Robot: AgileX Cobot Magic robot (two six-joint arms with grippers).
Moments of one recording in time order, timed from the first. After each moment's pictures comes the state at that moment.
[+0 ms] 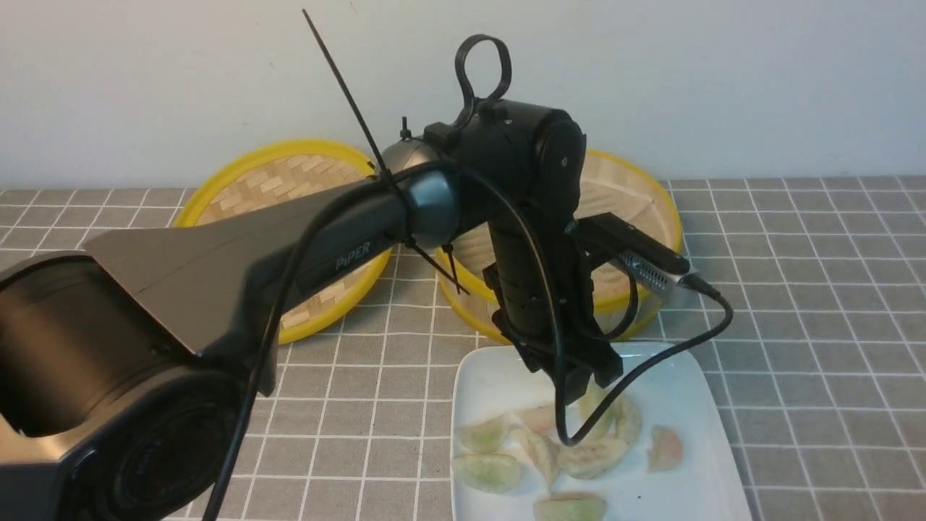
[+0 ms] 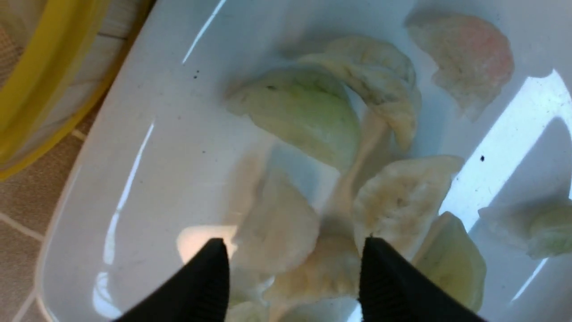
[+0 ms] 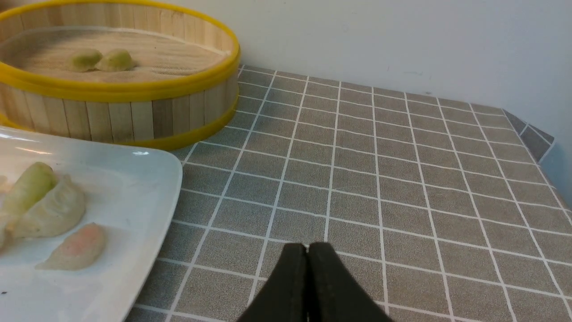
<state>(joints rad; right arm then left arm) -0.03 -0.01 0.02 0.16 0.40 -0.25 -0.71 2.21 -1.94 -0.20 1.23 0.27</state>
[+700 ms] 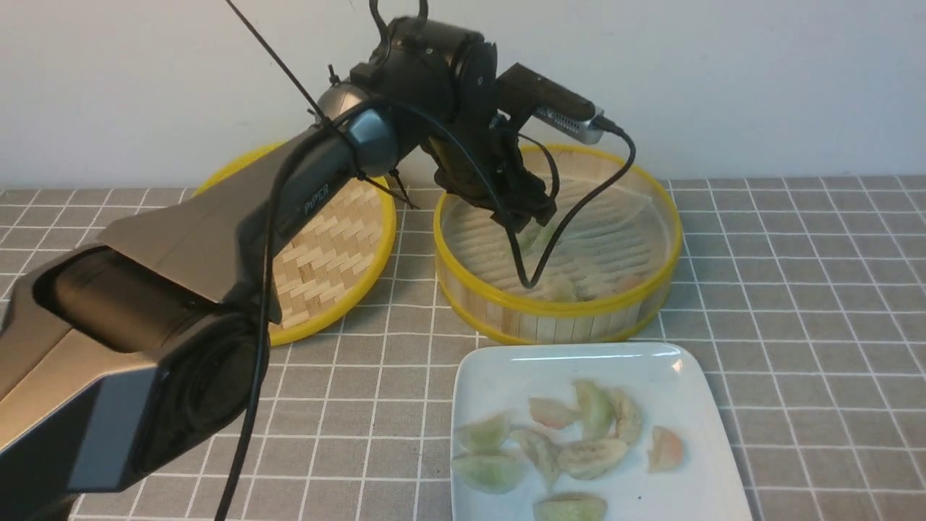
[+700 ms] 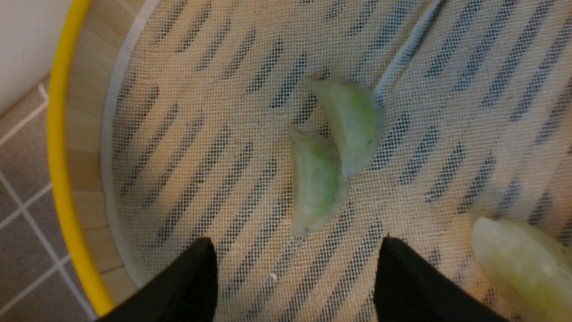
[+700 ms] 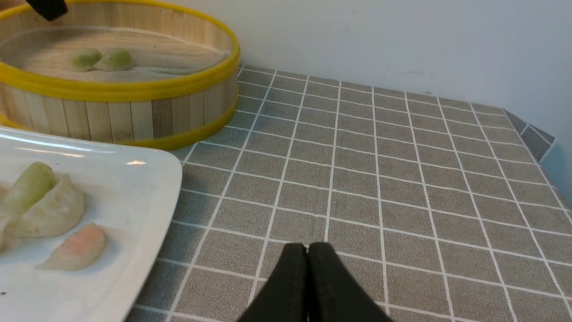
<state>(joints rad) -0.03 -0.01 0.02 0.16 0.40 -0.25 -0.51 2.41 -2.30 -0.06 0.99 0.22</state>
